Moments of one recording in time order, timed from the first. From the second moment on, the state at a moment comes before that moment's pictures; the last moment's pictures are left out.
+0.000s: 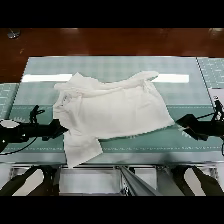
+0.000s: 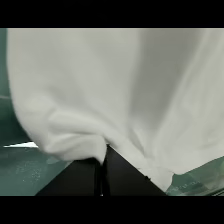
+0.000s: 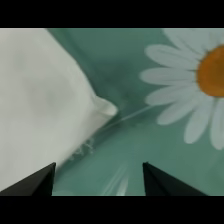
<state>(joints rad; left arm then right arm) 0.35 -1.03 0.34 0.75 -1.05 -1.22 -0.50 -0.81 0.47 -1.12 1.13 1.57</state>
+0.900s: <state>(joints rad) 0.34 -1.03 0.35 0.63 -1.07 -1.15 -0.37 -1.32 0.69 -0.88 1.06 1.44</state>
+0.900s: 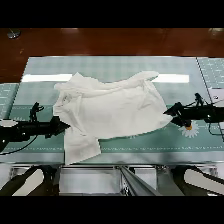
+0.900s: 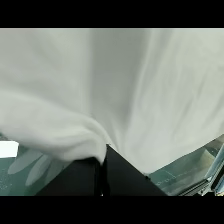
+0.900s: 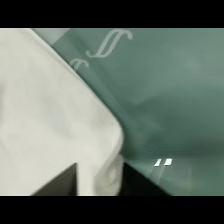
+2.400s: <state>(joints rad) 0.23 -0.59 1.96 1.24 -1.38 -1.45 -0.19 -0.64 1.98 -1.25 1.50 1.62</state>
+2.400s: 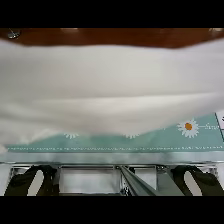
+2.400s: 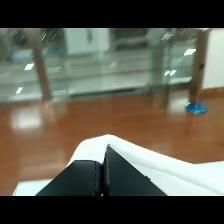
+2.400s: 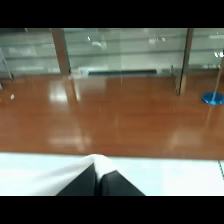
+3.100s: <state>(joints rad) 0.16 -0.76 1.26 1.33 -1.18 -1.49 -0.15 -0.72 1.29 -1.06 1.36 1.58</state>
